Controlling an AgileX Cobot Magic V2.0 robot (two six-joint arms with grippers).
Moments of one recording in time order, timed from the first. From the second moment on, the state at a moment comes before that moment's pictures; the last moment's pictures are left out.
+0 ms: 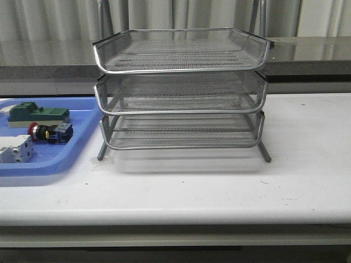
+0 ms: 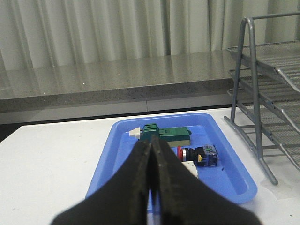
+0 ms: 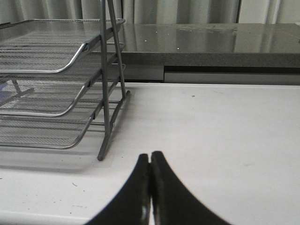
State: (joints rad) left arm 0.01 0.00 0.00 -0.04 0.05 0.06; right arm 0.11 -0.01 0.03 -0.06 0.11 0.10
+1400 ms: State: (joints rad) left arm 0.01 0.00 0.00 -0.04 0.05 0.06; right arm 0.11 0.06 -0.21 -0.06 0.27 0.10
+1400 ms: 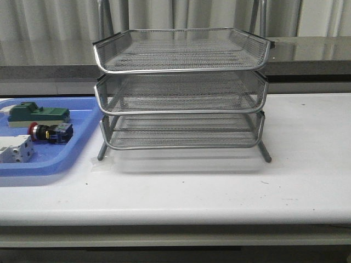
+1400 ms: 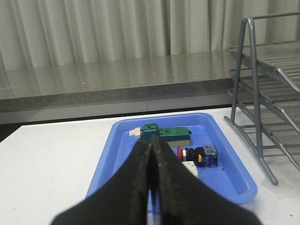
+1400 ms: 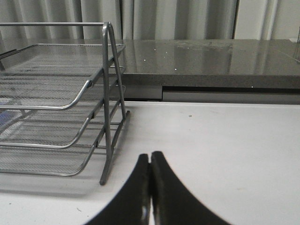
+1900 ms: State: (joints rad) left arm 0.01 0.00 0.00 -0.04 0.05 0.06; right arm 0.11 0.53 -0.58 0.03 0.61 0.10
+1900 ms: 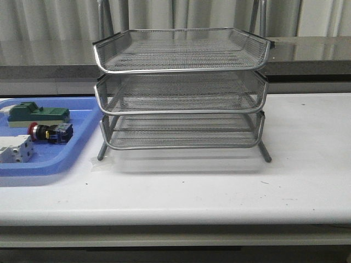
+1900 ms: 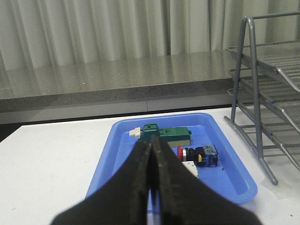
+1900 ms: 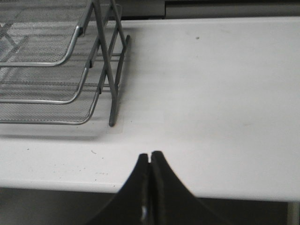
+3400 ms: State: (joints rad) left arm 0.01 0.00 0.00 -0.04 0.05 0.06; right arm 0.11 1.40 -0.62 1.70 0.42 -0.93
